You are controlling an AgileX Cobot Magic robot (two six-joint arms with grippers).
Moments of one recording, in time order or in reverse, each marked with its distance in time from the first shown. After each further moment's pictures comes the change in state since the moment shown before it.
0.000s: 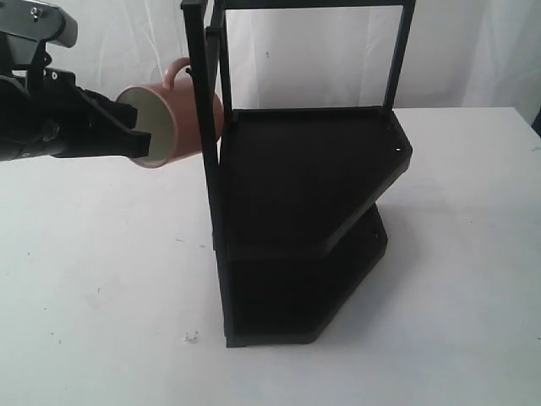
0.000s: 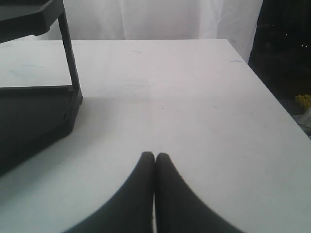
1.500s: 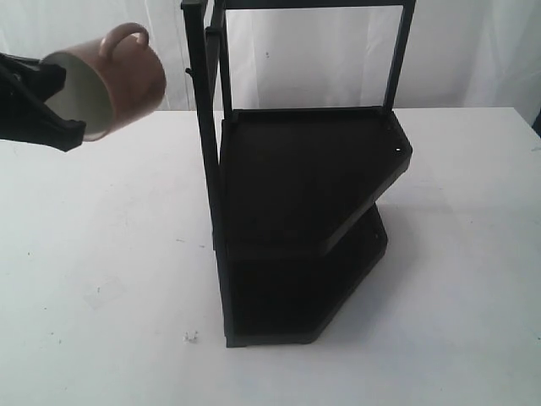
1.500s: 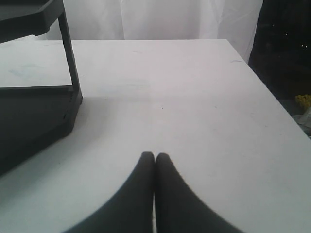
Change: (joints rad) left arm 0.000 -0.222 0.074 -0.468 -0.212 0.690; right arm 0.000 0.000 0.000 0.000 0.000 0.000
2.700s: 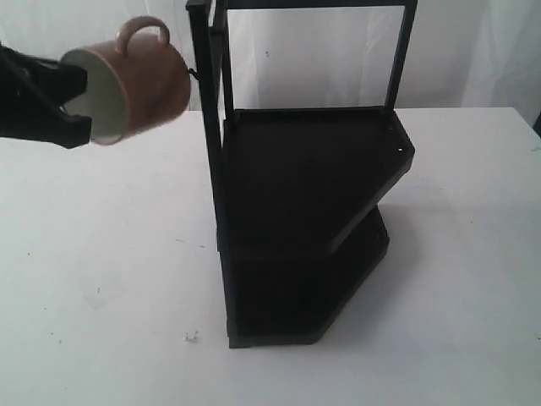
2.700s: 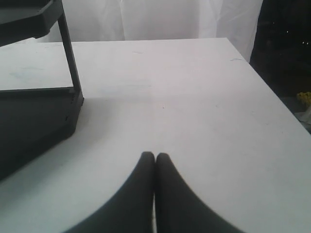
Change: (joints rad) left arm 0.050 -0.001 -0.024 0.702 0.277 -0.791; right arm 0.000 0.000 0.000 0.000 0.000 0.020
